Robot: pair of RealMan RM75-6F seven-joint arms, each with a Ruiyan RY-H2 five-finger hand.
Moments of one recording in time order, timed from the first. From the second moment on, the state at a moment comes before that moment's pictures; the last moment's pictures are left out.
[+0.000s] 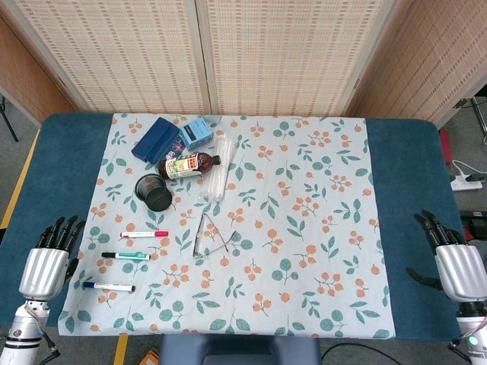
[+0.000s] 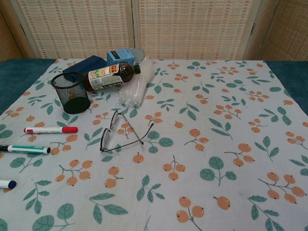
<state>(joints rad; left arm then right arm) -0.17 -1.32 -0.05 -1.42 1.56 1.52 0.24 0.07 -1.03 0.05 -1.72 -1.50 1.46 -0.08</state>
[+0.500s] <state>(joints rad) -0.17 -1.32 -0.05 -1.43 1.57 1.52 0.25 0.07 -1.02 0.05 -1.73 -1.51 1.47 -0.08</state>
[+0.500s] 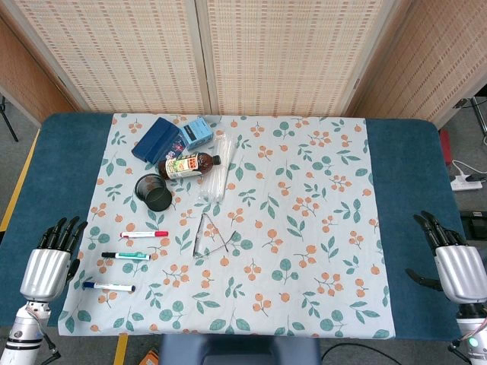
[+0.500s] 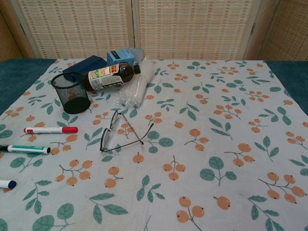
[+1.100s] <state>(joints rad) -0.14 -1.34 0.05 -1.54 1.63 1.49 0.40 0.07 -1.02 0.05 -1.72 -1.51 1.46 -0.07</state>
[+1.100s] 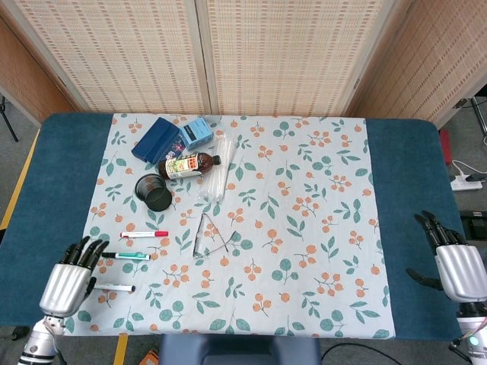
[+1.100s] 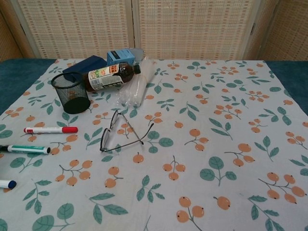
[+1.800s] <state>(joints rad) -0.06 -1.66 0.07 -1.36 1.64 1.48 0.50 0.07 -1.01 0.04 -1.72 -1.52 1.47 -0.03</state>
